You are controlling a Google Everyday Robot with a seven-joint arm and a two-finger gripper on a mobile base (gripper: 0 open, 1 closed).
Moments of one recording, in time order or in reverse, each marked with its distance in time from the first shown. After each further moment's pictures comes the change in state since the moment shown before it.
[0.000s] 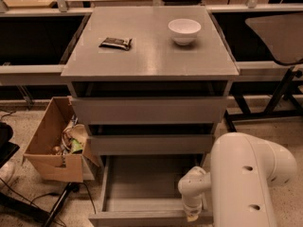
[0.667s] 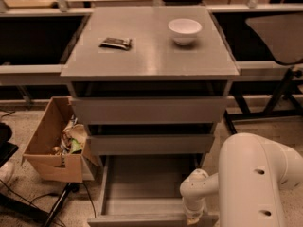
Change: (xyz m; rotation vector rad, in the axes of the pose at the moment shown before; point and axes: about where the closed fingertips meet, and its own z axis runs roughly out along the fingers) arm -0.003 0.019 -0.005 0.009 -0.030 -0.048
